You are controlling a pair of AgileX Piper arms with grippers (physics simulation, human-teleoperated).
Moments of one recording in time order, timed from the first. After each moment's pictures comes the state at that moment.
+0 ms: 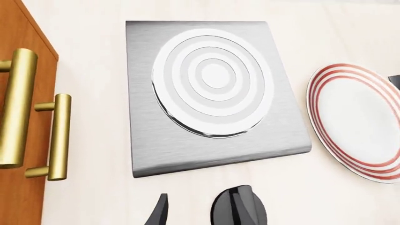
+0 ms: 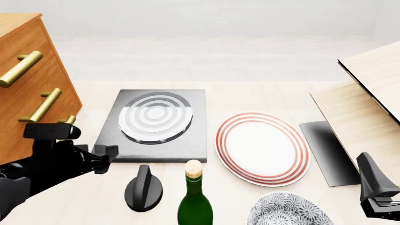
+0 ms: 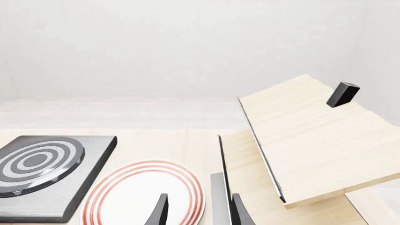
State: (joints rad) left arm -0.29 1.02 -0.35 0.04 -0.20; right arm 0.00 0.01 0.00 0.00 0.00
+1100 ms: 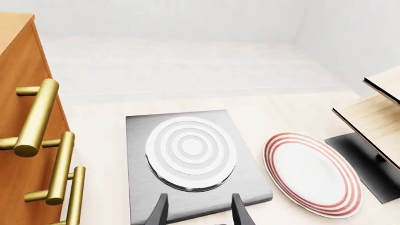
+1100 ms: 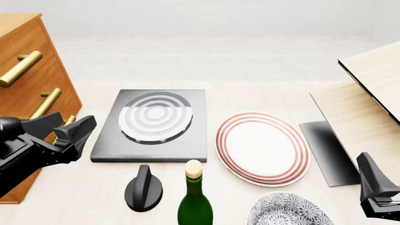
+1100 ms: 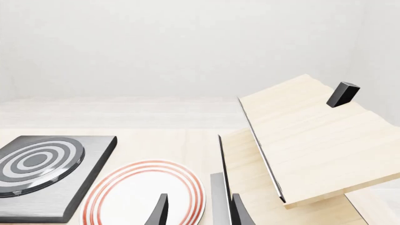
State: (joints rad) left arm -0.31 0.63 -0.33 -0.03 -0.16; right arm 0.00 0.01 0.00 0.00 0.00
